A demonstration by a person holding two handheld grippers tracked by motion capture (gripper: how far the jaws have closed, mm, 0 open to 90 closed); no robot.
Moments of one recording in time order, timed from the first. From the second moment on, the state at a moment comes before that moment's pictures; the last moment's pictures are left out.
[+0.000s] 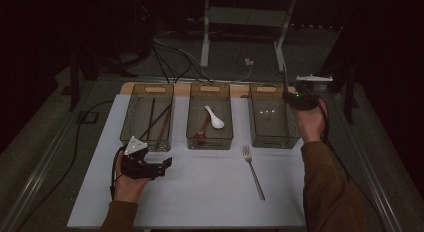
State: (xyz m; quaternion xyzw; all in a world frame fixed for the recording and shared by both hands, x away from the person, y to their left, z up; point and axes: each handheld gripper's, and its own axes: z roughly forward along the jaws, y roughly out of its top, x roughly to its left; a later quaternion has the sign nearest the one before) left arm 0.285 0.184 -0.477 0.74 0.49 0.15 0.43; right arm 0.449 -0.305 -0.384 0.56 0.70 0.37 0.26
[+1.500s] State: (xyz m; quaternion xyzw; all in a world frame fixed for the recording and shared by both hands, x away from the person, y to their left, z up) left arm 0.285 0.182 -0.479 0.75 0.49 0.15 0.43; right arm 0.458 -0.332 -0.444 0.64 0.66 0.36 0.16
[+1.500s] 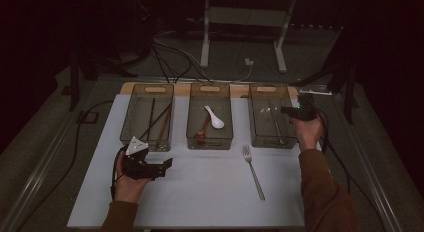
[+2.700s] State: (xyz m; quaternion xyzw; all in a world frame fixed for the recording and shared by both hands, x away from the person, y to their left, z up) left arm 0.282 0.180 -0.476 0.75 0.48 0.16 0.42; right arm 0.363 -0.281 -0.444 0.55 0.73 0.38 0.15
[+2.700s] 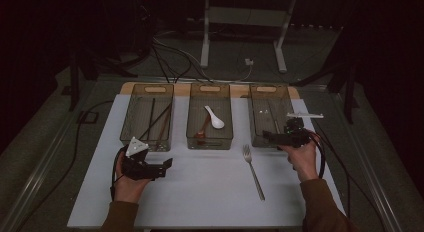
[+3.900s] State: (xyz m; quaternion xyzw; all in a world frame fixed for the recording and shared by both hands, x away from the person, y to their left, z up) left arm 0.282 0.178 -0.476 0.75 0.48 0.16 0.42; right arm 0.304 -0.217 -0.508 0.50 0.82 0.23 0.14
